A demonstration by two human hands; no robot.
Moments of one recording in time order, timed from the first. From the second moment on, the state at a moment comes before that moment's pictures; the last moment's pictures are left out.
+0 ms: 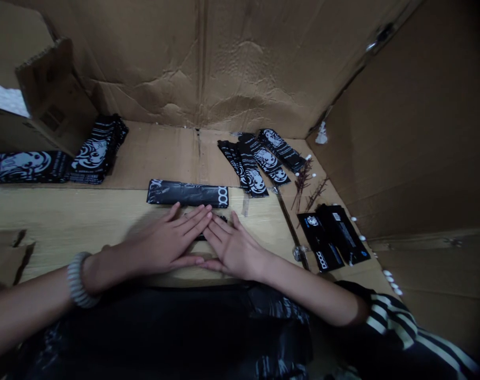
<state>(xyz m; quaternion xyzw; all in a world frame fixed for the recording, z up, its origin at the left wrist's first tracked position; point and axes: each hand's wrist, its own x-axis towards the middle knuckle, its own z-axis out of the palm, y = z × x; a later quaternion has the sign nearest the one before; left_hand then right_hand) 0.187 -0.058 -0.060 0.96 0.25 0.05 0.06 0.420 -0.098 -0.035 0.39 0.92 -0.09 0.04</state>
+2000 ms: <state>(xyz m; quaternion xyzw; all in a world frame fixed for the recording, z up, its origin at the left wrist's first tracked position) 0.178 -0.054 -0.017 0.86 0.45 0.12 0.22 0.510 -0.037 0.013 0.60 0.53 -0.39 -0.45</state>
